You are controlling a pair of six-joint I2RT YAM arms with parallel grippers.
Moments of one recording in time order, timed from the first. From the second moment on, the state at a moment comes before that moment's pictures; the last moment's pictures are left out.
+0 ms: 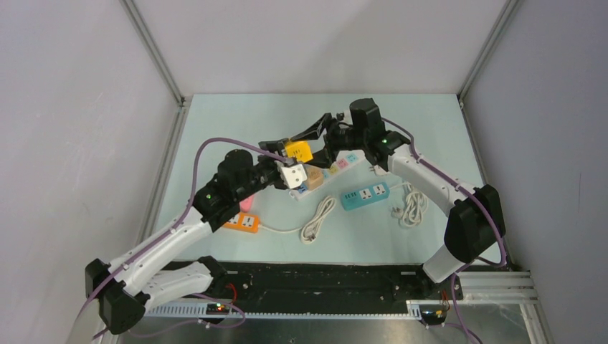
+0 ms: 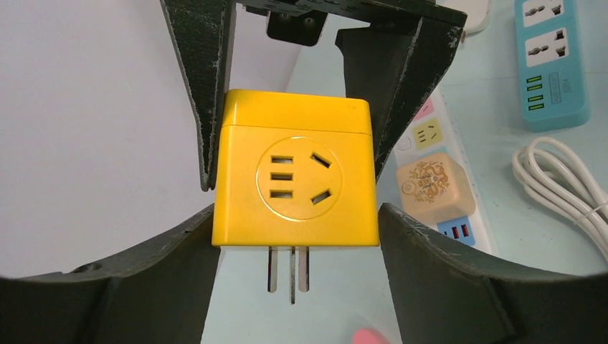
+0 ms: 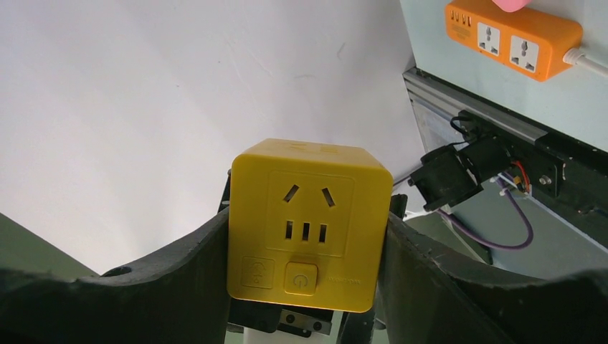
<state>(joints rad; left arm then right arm) -0.72 0.98 0.85 -0.07 0.13 0.83 0.57 1.59 1.34 -0.17 -0.74 1.62</state>
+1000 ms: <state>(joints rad) -0.69 0.96 0.85 -0.11 0.16 0.66 0.56 1.53 1.33 -0.19 -0.71 1.51</state>
